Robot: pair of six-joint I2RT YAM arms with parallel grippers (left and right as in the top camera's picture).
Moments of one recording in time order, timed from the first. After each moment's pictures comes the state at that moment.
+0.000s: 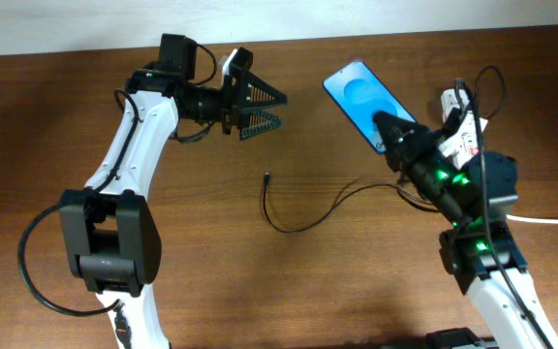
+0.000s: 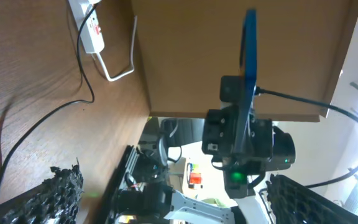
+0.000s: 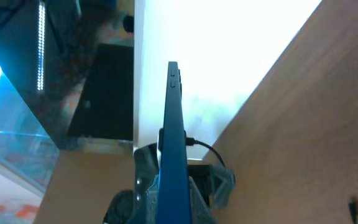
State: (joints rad) left arm -0.17 2.10 1.83 -0.89 1.46 -0.27; right arm 0.10 1.02 0.69 0.27 -0.43 1.38
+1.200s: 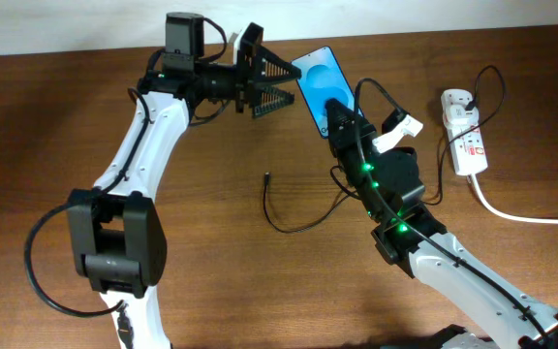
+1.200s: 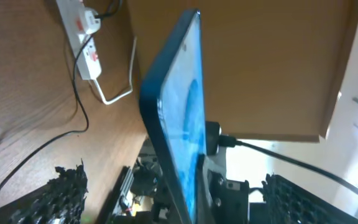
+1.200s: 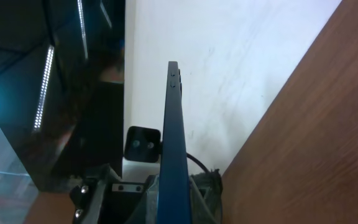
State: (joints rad) left arm -0.22 2.10 1.83 -0.40 1.39 -0.77; right arm 0.46 1.33 0.69 0.64 0.13 1.40
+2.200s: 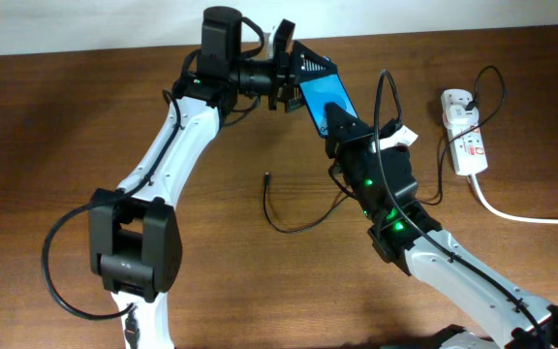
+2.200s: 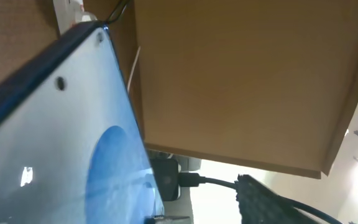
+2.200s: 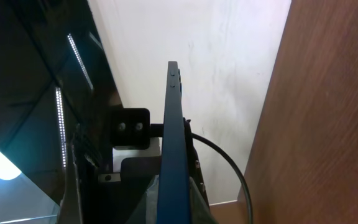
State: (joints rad) left arm -0.34 2.10 1.83 -0.17 1.21 -1.11; right arm 0.46 1.36 0.69 0.62 0.15 1.69
